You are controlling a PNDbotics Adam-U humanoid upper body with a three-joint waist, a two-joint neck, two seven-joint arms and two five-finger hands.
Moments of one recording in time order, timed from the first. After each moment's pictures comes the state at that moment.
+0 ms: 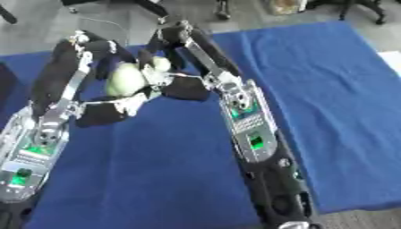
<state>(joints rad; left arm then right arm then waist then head) -0.56 0.17 -0.40 -1.76 -0.86 -0.11 0.14 -0.55 0.03 0.13 -1.77 0.51 -0.22 0.41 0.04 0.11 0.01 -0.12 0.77</state>
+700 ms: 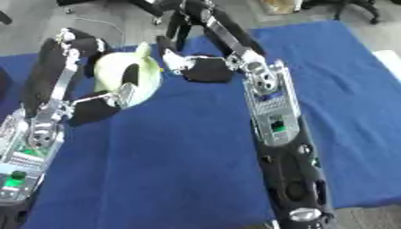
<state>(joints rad) -0.54 0.17 -0.38 -1.76 -0.85 -0.11 0.17 -0.58 -0.01 0.01 -1.83 0.51 -0.19 0.46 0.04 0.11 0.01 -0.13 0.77</state>
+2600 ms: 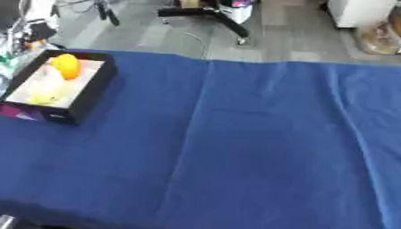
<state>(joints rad) -0.60 0.66 0.06 -1.11 -1.19 0.37 0.13 -0.39 -0.19 -0.24 -1.92 0.59 -0.02 0.20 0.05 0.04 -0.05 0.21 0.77</state>
